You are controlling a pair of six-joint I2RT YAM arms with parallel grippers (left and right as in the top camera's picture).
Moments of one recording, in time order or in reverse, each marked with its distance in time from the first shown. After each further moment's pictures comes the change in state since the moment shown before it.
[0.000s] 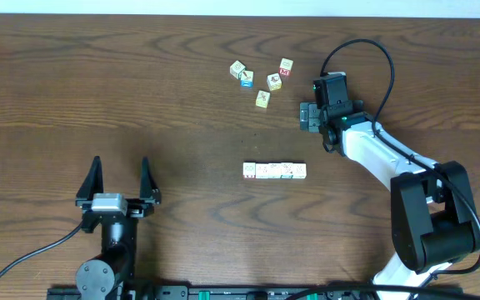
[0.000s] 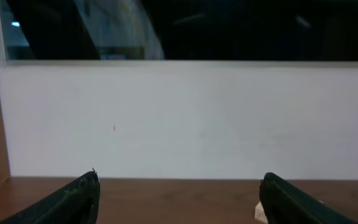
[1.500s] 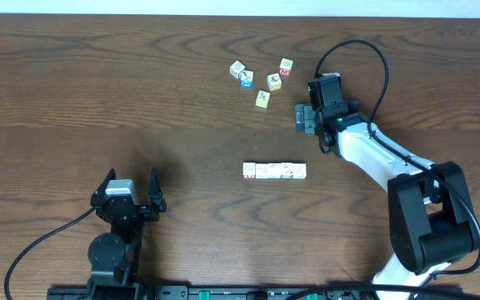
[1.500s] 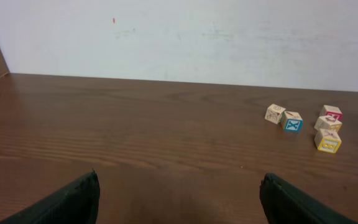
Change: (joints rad) left arm 0.049 -0.002 -0.032 -0.366 0.022 -0.068; right arm 0.025 0.000 0.000 -0.016 0.001 0.000
